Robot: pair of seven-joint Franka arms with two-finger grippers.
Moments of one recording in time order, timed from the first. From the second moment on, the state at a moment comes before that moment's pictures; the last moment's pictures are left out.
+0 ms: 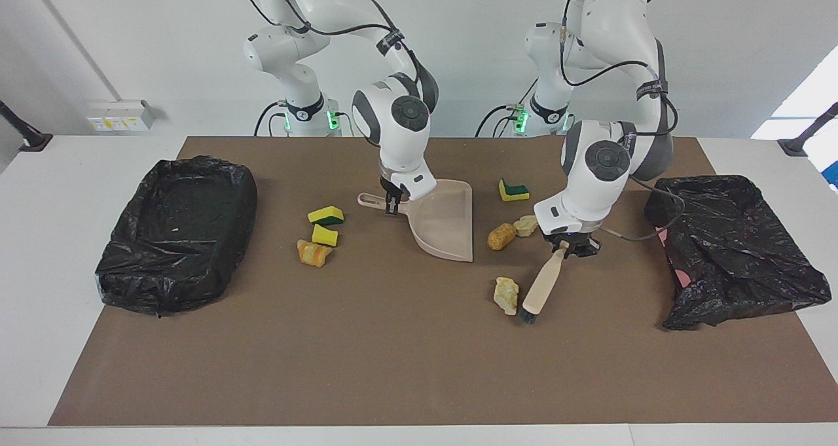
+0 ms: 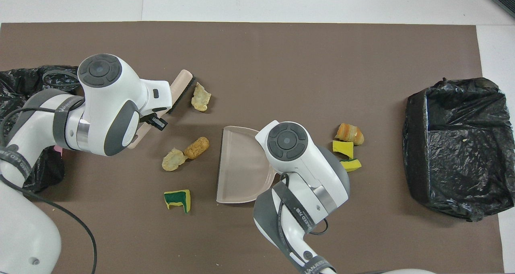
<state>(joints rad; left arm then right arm) -0.35 0.33 0.08 -1.81 0.05 2.08 0.38 0.65 0.23 -0.08 -1.95 -0.05 2.01 -0.84</state>
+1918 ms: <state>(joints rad) -0.41 0.16 0.08 -2.00 0.09 1.84 0.28 0.66 0.22 -0.07 -1.97 -0.06 2.01 -0.76</state>
